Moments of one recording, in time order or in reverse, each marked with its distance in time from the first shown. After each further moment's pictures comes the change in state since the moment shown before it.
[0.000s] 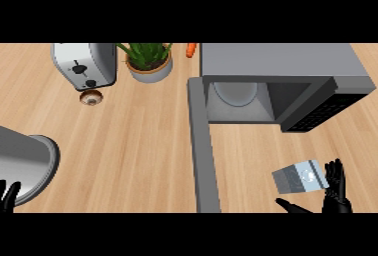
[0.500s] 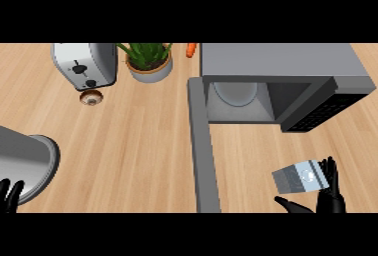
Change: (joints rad) left arm -0.005 -0.002 -0.008 0.019 -0.012 0.004 -0.020; right arm -0.130 -0.023 -0.050 0.269 -0.026 0.104 -0.098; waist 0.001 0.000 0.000
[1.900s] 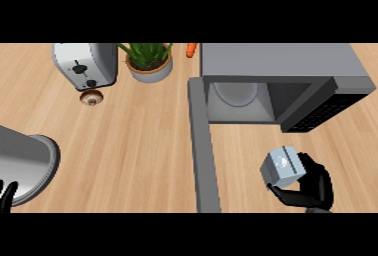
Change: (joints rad) left arm -0.010 0.009 0.059 0.026 0.047 -0.042 -0.004; right arm -0.086 0.008 0.087 -0.086 -0.082 0.283 0.093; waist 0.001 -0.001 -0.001
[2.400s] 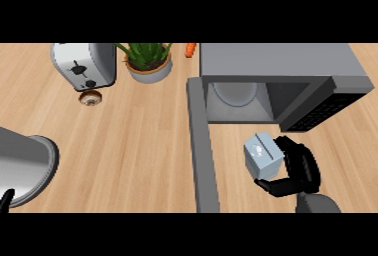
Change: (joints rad) left arm 0.045 -0.004 0.003 -0.004 0.007 -0.015 -0.029; right arm -0.026 0.002 0.127 -0.223 0.038 0.044 0.224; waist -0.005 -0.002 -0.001
